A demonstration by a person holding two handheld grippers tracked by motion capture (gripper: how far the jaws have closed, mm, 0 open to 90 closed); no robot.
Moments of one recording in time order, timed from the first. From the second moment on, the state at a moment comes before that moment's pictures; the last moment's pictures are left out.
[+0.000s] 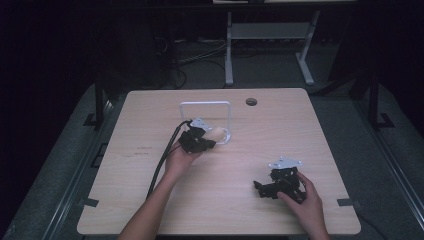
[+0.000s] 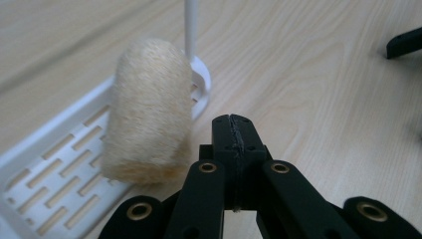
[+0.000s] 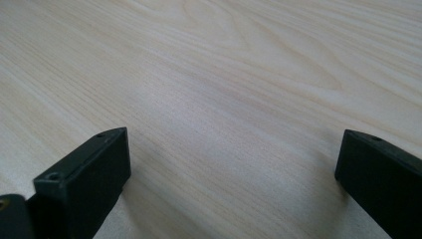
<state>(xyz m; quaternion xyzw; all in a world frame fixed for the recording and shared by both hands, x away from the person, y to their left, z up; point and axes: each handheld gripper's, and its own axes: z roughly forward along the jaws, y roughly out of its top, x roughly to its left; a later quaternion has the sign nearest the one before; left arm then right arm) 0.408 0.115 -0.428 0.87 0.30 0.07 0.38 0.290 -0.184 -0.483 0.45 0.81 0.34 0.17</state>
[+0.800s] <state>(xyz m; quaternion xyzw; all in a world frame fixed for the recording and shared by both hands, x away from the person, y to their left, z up) 0.419 0.117 -0.461 0.87 0.34 0.08 0.34 0.290 -0.184 -0.483 0.45 0.81 0.34 0.17</state>
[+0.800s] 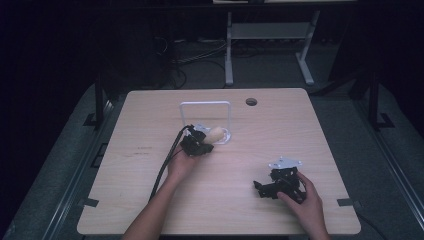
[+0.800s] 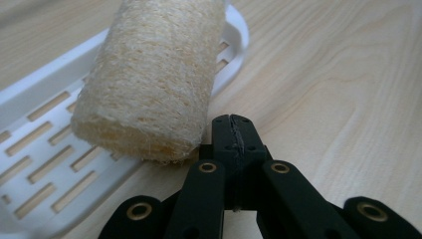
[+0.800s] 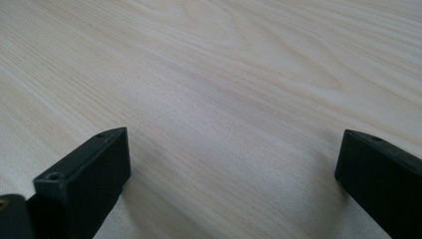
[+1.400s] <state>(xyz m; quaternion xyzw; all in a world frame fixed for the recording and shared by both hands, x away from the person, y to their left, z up) 0.431 0.139 -0.454 0.86 0.37 0.11 0.33 0.290 -0.184 -0.483 0.45 0.81 0.34 0.17</state>
